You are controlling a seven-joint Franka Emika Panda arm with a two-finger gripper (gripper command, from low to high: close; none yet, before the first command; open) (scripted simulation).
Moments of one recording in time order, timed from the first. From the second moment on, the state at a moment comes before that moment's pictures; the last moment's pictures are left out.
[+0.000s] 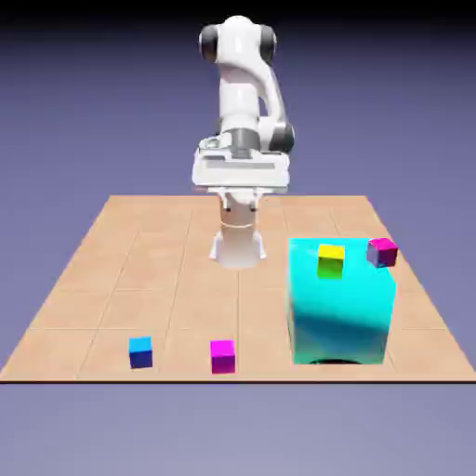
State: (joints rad) arm 0.00 -0.53 -0.02 -2.77 0.03 2.99 0.75
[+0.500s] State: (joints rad) arm -0.10 0.02 -0.22 -2.32 0.34 2.43 0.90
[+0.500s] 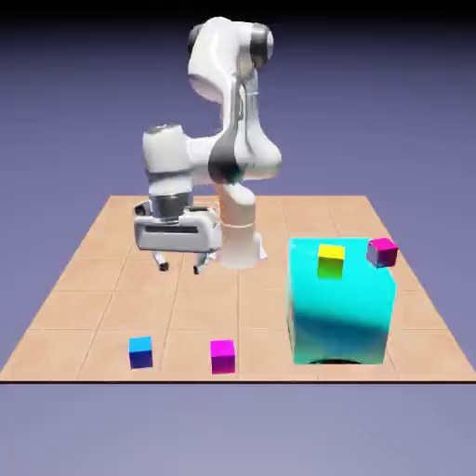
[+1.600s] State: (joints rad) arm -0.16 0.65 -0.45 -1.77 0.78 1.69 1.21
